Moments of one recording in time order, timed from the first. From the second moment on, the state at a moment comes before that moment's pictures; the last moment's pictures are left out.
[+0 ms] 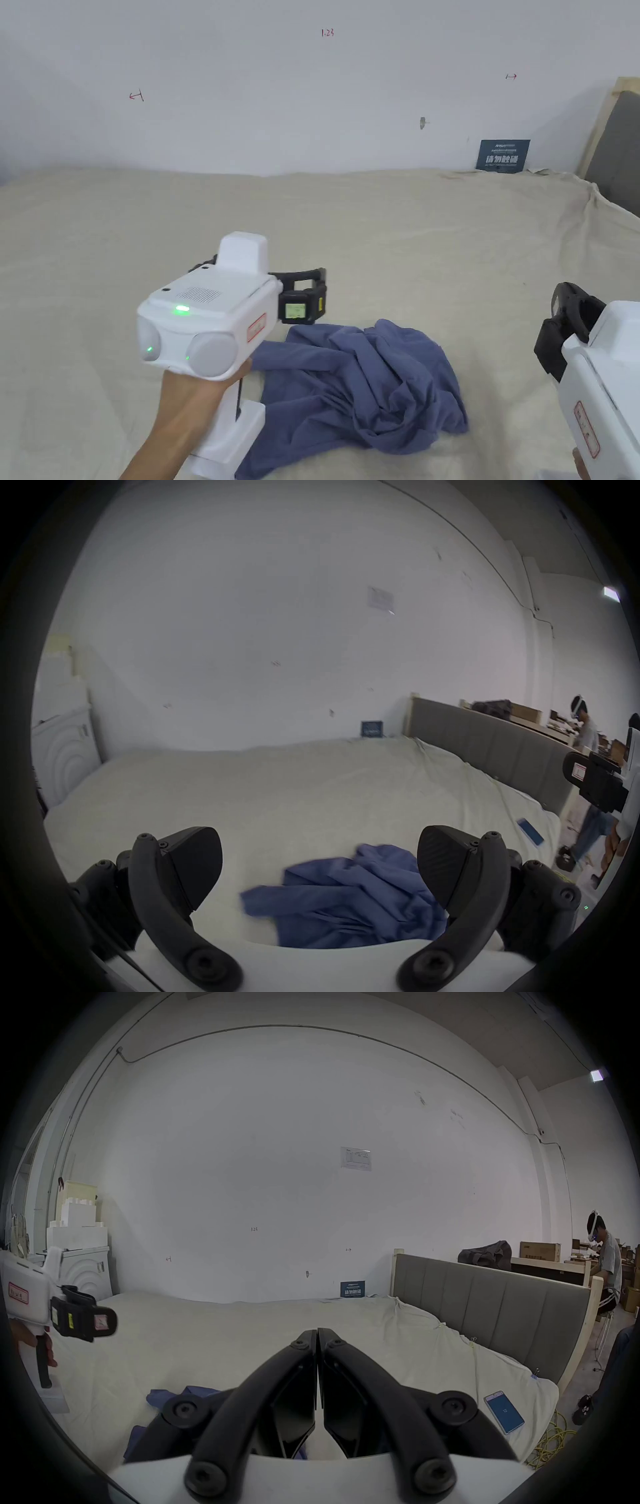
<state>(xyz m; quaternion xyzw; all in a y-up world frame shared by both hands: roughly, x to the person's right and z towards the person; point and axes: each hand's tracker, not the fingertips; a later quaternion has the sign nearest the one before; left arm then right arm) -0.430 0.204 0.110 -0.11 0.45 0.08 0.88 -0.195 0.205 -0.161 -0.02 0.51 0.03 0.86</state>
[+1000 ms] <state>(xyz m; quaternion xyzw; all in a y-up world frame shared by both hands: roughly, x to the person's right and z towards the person) -0.411 0.168 0.186 -0.09 0.52 0.05 0.85 -0.205 0.197 -0.144 -0.02 0.52 0.03 0.85</state>
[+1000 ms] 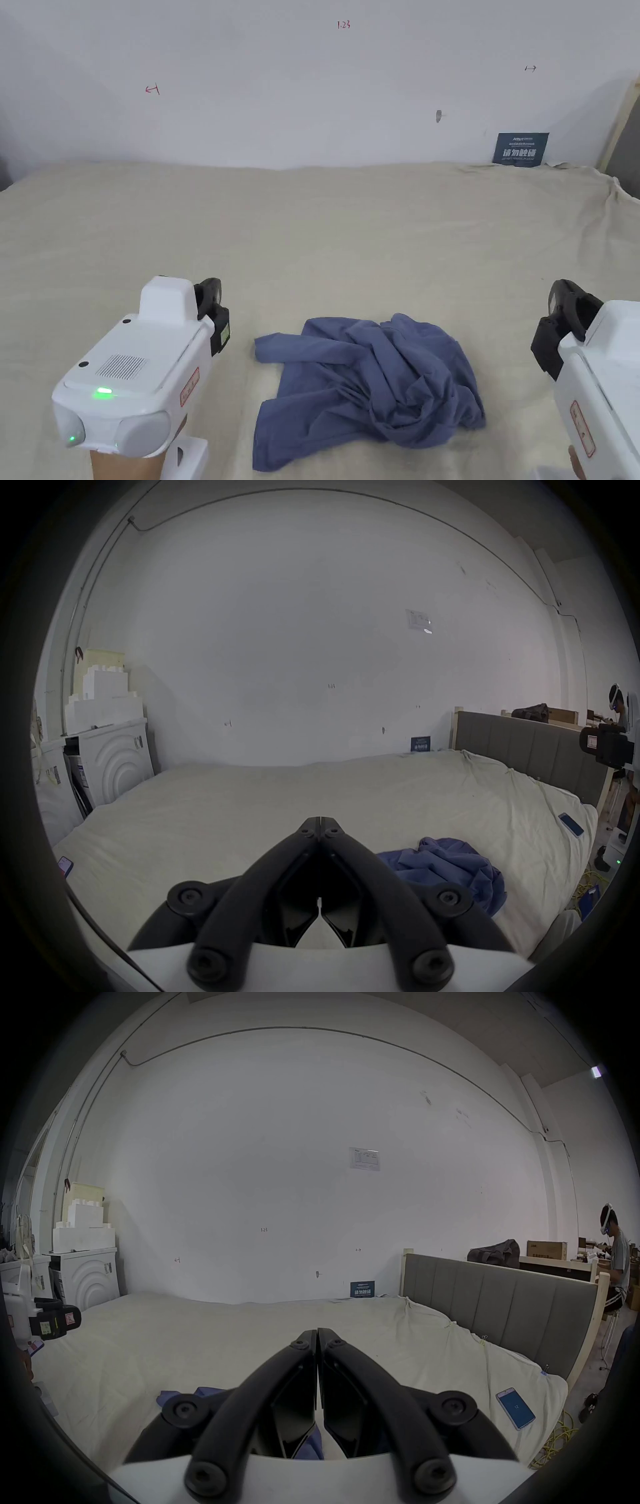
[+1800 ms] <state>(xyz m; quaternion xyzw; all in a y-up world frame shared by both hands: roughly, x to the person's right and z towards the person) -0.612 0.060 0.080 -0.36 0.42 0.27 0.79 -0.266 0.154 -0.179 -0.08 0.51 0.07 0.85</state>
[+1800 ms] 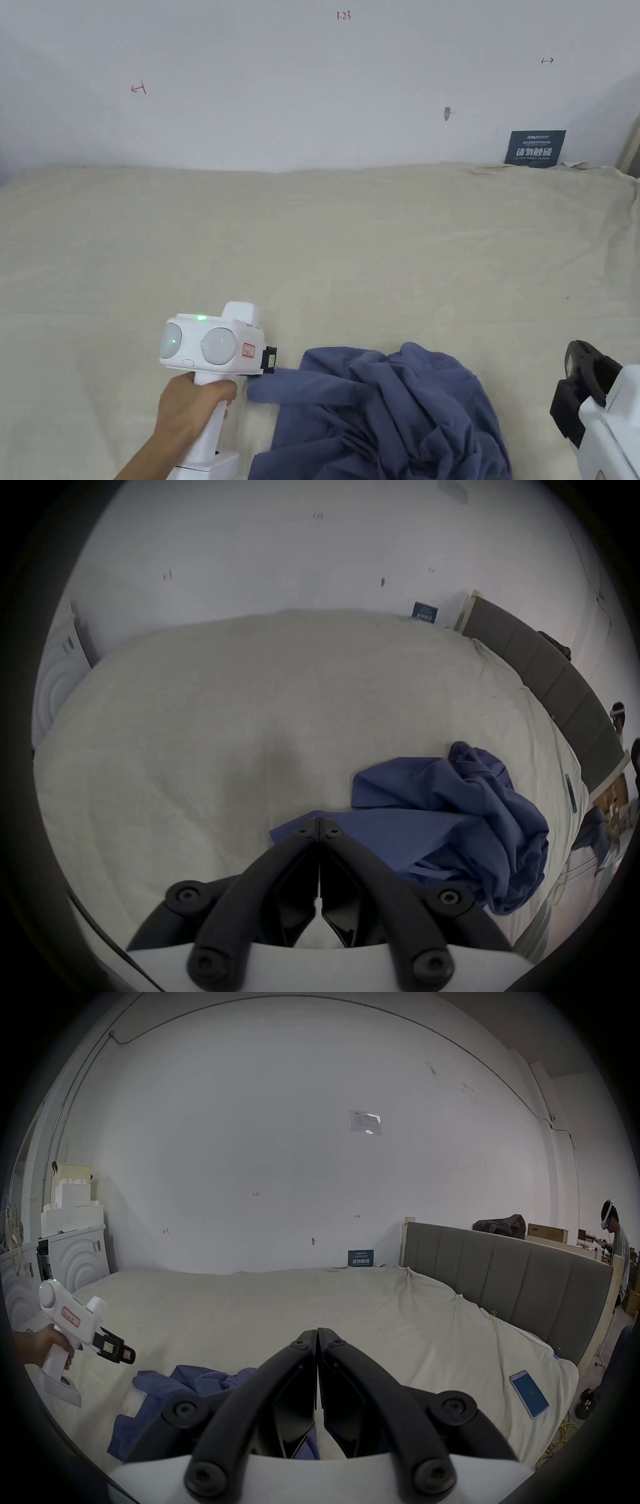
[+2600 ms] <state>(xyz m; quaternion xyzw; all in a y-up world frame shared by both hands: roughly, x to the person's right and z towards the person) -0.619 0.028 0.061 -0.42 0.40 0.31 0.76 -0.285 0.133 -0.203 -0.11 0.51 0.09 0.85</state>
